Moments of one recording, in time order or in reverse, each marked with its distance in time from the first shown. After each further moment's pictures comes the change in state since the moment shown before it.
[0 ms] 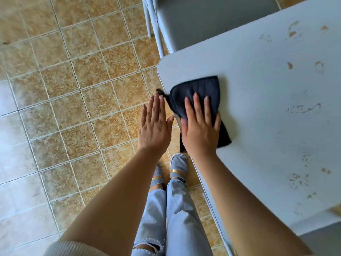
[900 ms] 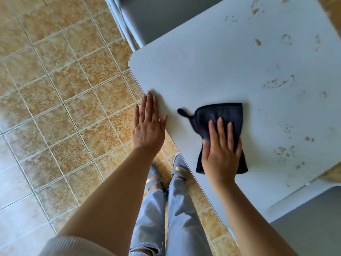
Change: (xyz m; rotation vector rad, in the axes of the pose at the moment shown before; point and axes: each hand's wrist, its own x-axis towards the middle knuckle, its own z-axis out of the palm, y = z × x) left_hand -0.010 0.023 0.016 0.033 0.020 0.130; right_hand -0.106 0.076 -0.012 -0.089 0.068 0.277
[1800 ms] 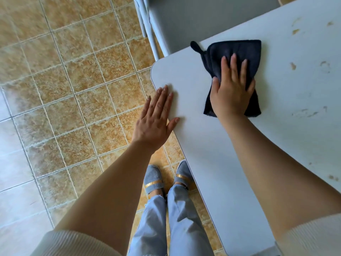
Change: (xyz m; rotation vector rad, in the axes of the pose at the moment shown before) left_hand 0.050 -0.042 -0.007 0.112 0.056 0.194; right_hand 0.220 -0.075 0.008 0.087 -0.099 -0.025
